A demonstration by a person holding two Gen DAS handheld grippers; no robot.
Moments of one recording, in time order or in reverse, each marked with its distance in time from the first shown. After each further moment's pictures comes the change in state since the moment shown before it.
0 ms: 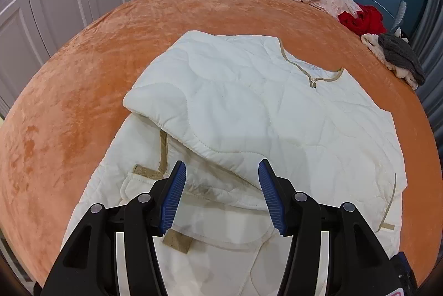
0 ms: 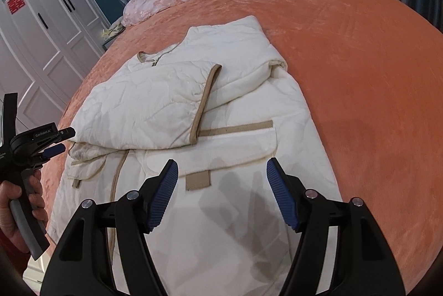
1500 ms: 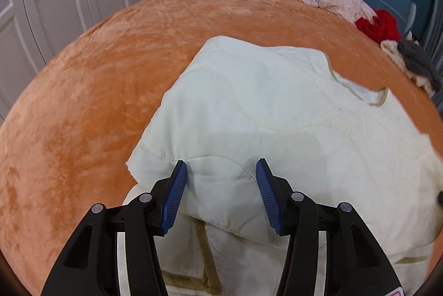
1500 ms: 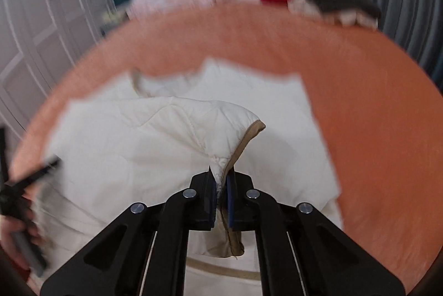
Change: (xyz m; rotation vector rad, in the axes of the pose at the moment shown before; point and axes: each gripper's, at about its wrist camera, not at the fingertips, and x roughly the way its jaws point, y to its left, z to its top) left arm 0.085 0.044 0.047 0.032 -0.060 0.062; right arm 0.110 0.054 0.096 -0.187 0.041 -0.125
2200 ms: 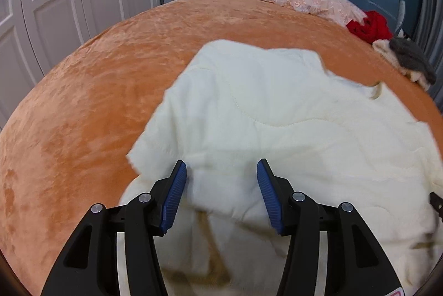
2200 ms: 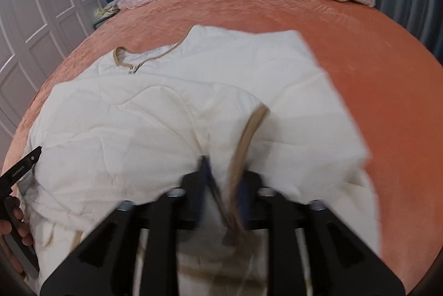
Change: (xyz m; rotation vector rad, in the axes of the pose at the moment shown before) left arm -0.011 0.010 -0.016 0.019 -0.072 -0.042; right arm -0.009 -0.018 -0.023 0.050 -0.061 0.020
